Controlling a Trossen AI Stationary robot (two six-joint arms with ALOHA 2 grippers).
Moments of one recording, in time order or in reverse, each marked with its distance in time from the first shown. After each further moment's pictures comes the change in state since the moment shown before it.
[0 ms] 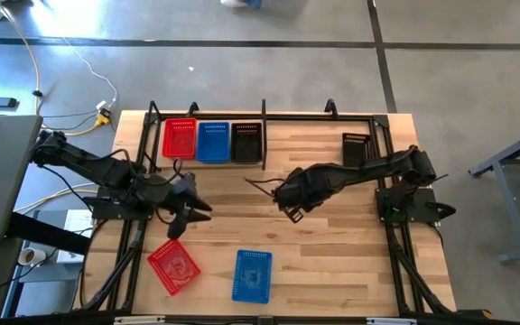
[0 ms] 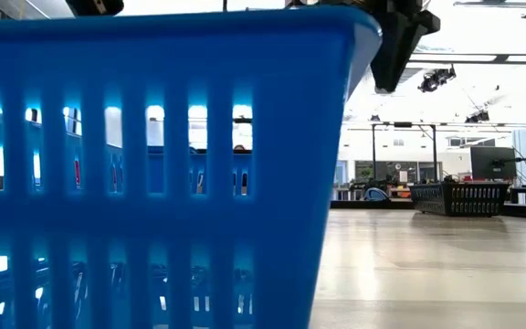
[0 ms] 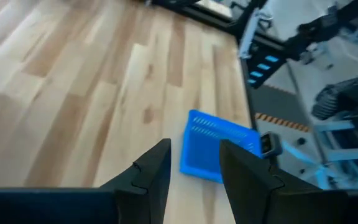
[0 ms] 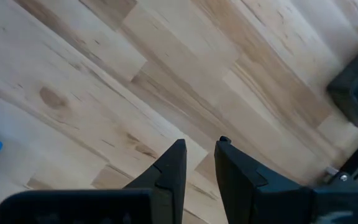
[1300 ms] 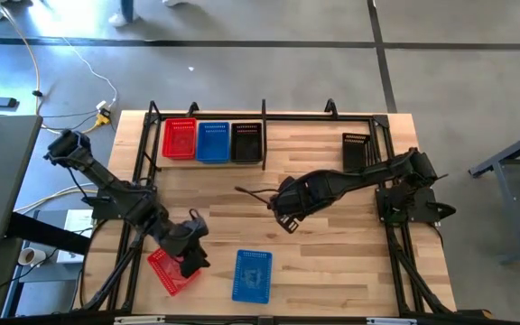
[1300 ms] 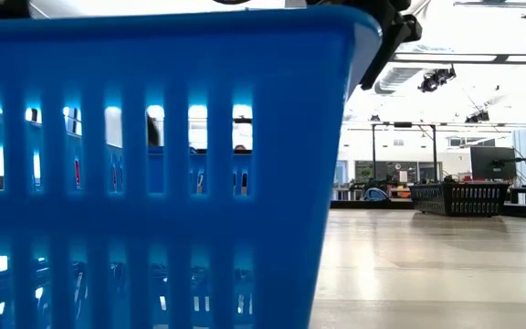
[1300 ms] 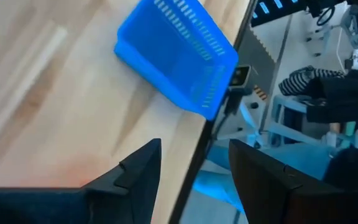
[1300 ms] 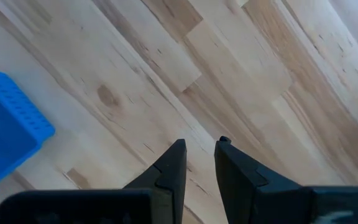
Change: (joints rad) left arm -0.263 0.323 0.000 0.086 0.084 -0.685; right arm 0.049 0.000 -0.028 0.181 -0.008 -0.105
